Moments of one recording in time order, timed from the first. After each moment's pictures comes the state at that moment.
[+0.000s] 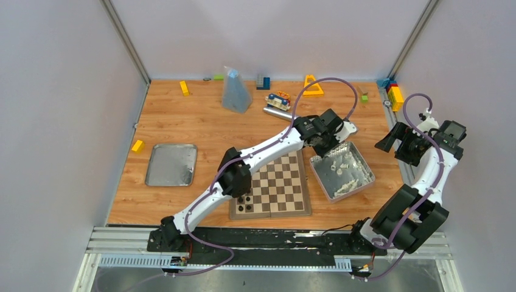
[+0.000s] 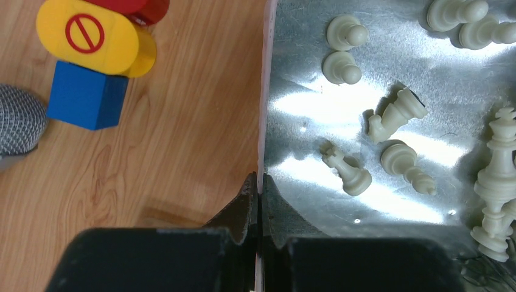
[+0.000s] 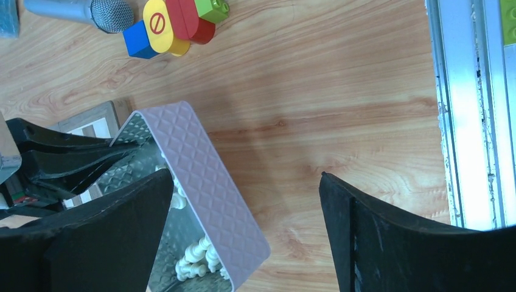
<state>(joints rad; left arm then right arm) -1.03 2.59 2.61 -0.91 0.14 0.09 -0.70 1.32 1.10 -0.79 -0.63 -0.15</state>
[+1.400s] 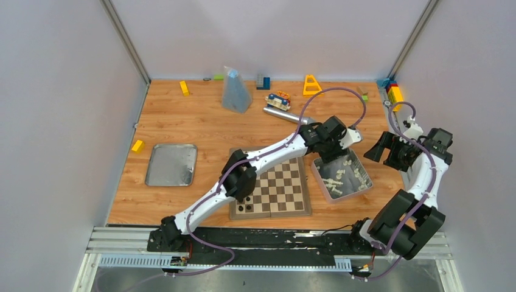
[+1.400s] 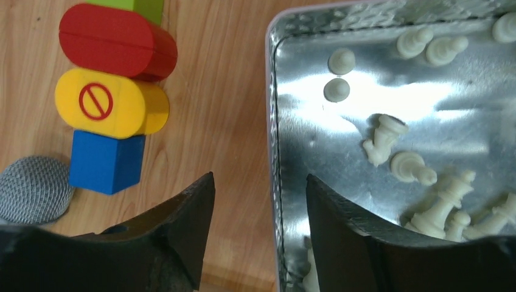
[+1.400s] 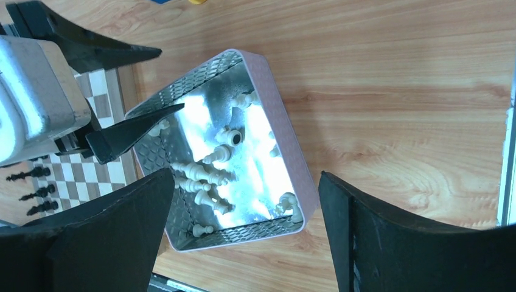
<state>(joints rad) -1.05 2.70 2.64 -0.74 0.09 0.26 -0.66 1.28 0.99 -0.80 -0.68 -0.25</state>
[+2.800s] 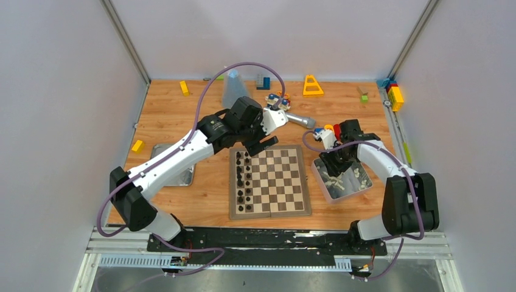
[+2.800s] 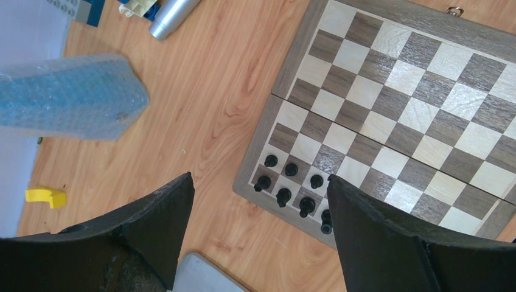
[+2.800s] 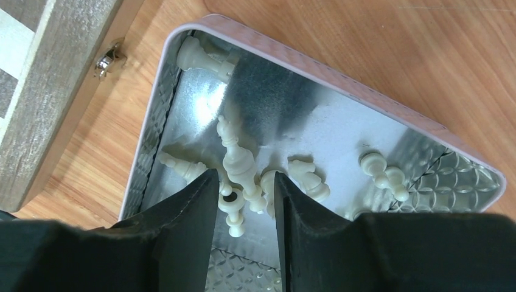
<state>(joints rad) -0.82 1.50 1.47 -0.73 -0.04 0.42 0.12 1.44 0.89 -0.73 -0.26 -0.59</state>
